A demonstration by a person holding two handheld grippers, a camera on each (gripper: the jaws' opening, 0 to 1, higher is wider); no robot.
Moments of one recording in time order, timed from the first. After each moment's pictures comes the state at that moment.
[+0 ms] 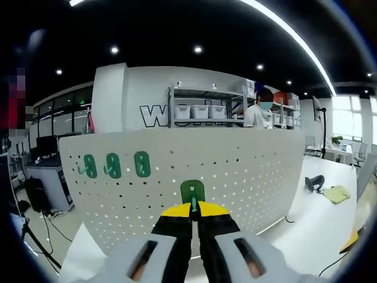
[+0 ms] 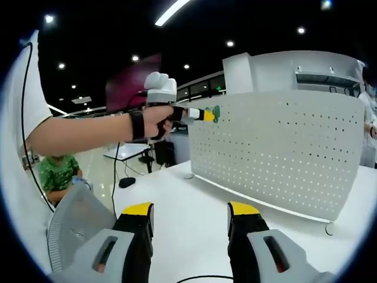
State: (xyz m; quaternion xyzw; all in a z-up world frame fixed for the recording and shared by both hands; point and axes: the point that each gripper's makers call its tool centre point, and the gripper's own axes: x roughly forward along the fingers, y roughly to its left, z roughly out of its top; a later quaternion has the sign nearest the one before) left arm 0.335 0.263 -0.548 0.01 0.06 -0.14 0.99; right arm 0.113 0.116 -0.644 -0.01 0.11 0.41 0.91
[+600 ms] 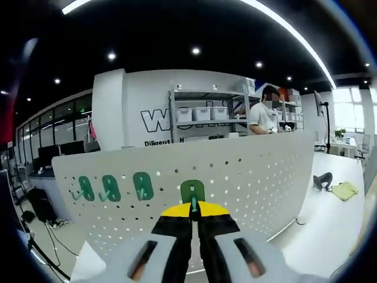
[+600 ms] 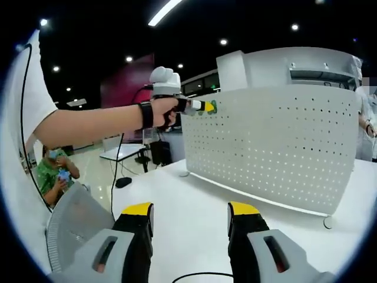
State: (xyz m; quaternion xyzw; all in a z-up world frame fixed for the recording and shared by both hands) left arm 0.374 0.262 -0.534 0.04 0.05 -0.13 0.99; right arm 0.117 0.105 -0.649 -0.01 0.11 0.40 0.91
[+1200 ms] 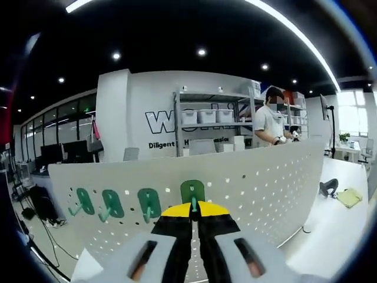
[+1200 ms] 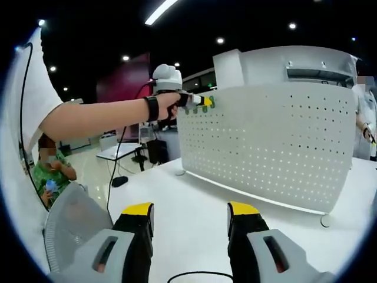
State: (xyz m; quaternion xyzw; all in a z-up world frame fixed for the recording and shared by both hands) left arm 0.409 0.271 -0.521 0.03 0.05 -0.12 0.99; right arm 0.124 0.097 -0.652 0.00 0.12 0.39 0.92
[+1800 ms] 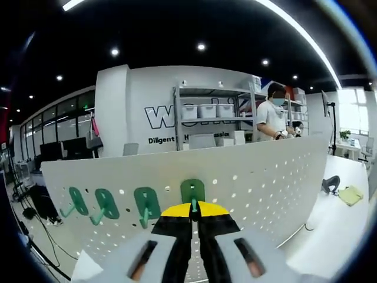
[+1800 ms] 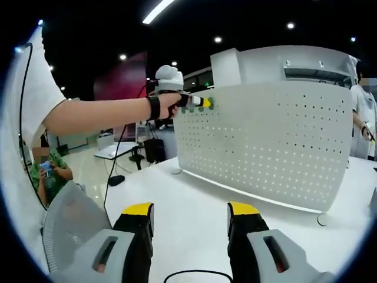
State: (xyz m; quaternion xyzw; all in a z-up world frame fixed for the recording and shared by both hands) left arm 0.424 0.273 -0.533 0.02 0.07 -0.12 0.99; right arm 0.127 0.090 -0.654 -0.01 0.12 0.38 0.92
